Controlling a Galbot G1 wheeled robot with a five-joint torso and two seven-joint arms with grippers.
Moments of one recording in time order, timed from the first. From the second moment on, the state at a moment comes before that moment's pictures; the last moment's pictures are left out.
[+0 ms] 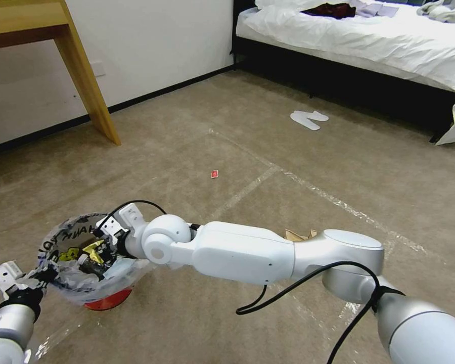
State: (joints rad) left arm 1.60 -1.41 -1.11 -2.22 -0.91 0.53 -0.20; right arm -0.04 1.58 -0.94 1.43 1.35 -0.53 0.32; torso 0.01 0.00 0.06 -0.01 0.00
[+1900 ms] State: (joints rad) left arm 1.60 -1.43 -1.12 -2.21 -0.90 0.51 -0.19; right arm 0.02 1.49 -1.04 1.43 0.55 -0.28 -0.01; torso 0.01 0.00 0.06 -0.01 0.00
